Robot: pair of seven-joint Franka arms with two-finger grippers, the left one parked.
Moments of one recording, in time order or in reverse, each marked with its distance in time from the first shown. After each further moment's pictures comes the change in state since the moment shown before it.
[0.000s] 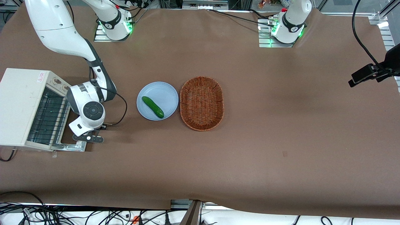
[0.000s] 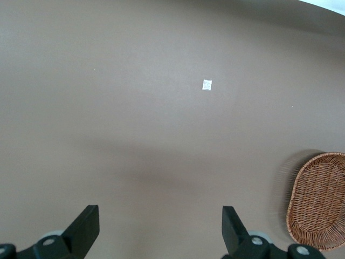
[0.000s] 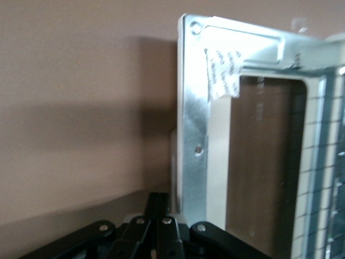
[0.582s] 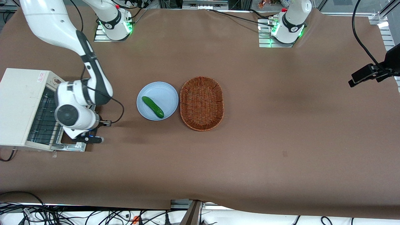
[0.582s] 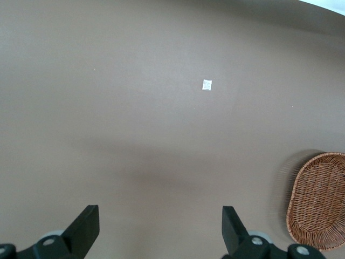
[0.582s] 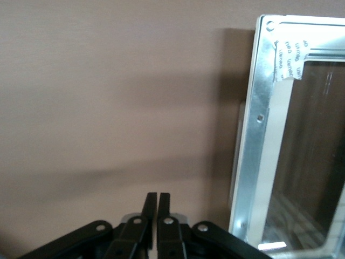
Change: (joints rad) arm -0.013 -0.093 0.017 0.148 0.477 -0.273 -0.413
